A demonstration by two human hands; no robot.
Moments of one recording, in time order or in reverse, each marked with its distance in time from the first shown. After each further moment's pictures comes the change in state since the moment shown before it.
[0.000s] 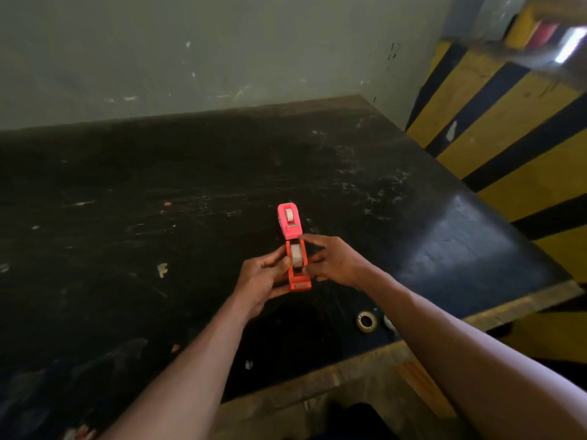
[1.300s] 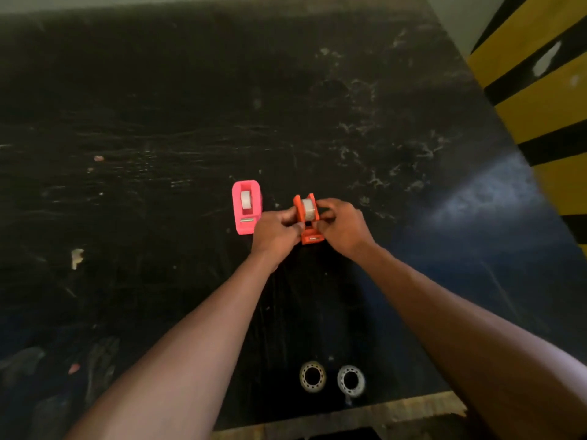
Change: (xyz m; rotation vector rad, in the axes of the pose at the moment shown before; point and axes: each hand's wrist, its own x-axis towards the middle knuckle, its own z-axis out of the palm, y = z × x) left_hand 0.211 0.005 0.123 0.397 0.308 -0.075; right_hand 0.162 0.125 -0.120 -0.112 0.225 0.005
